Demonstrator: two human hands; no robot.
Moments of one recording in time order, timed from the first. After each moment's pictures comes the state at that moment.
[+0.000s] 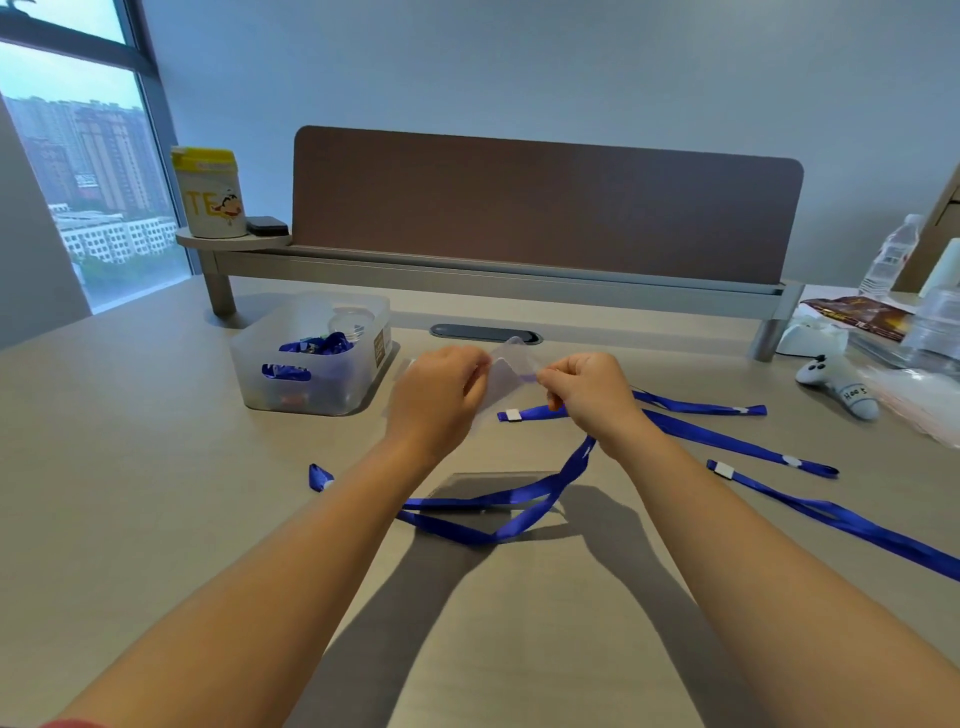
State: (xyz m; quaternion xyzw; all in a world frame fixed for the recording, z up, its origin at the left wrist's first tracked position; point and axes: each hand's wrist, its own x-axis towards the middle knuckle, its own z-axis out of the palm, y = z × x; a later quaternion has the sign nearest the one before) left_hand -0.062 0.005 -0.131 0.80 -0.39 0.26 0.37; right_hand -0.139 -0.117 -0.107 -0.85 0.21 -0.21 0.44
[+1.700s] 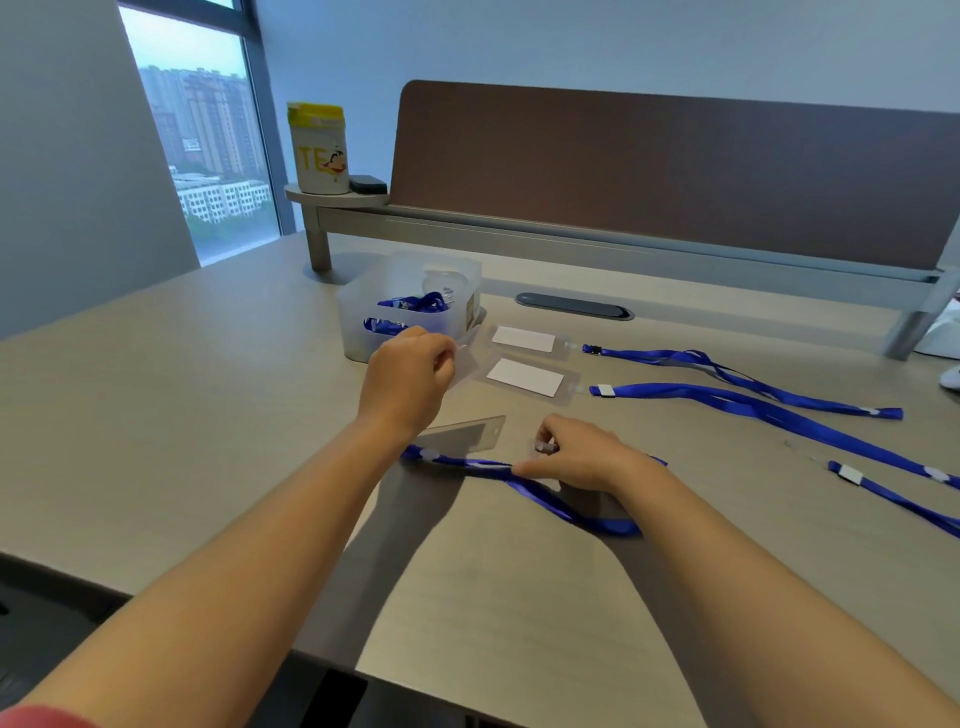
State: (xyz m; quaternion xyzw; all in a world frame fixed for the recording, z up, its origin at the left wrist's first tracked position) left_hand -0.032 0.096 -0.146 0.89 -0.25 0.21 0.33; right_hand -0.097 -0.063 -0.176 -0.97 0.12 0.10 0.19
